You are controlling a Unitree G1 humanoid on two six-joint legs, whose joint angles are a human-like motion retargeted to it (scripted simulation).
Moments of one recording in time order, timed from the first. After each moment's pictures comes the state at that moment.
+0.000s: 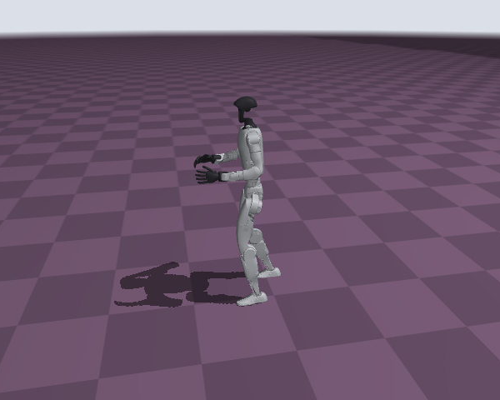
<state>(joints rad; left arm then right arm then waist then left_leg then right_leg) 0.00 0.30 -0.26 -0.03 -0.13 -0.16 0.34 -0.11 -0.55 0.39 -0.16 -0.29 -0.04 -0.19 0.08 -0.01 0.09 -0.15 0.11 0.11 0.32 -0.14 0.00 0.05 -0.06 0.01 0.34 -0.35 0.15</state>
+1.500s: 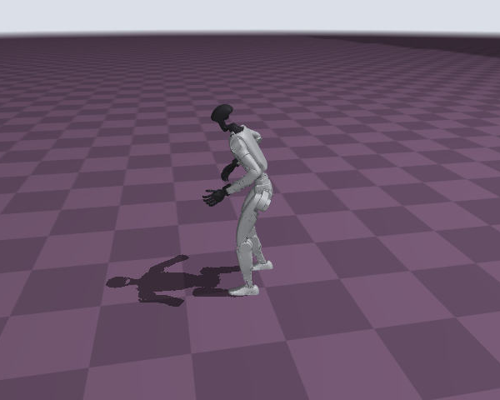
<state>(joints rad) 0.16 0.45 -0.17 -0.15 -0.48 -0.22 0.50 0.25 -0.89 0.32 -0.21 0.05 -0.01 -0.18 -0.05 -0.13 0.35 -0.57 0.05 0.16 0.49 -0.22 0.03 -0.52 -0.08 0.17 0.70 -0.35 0.15</state>
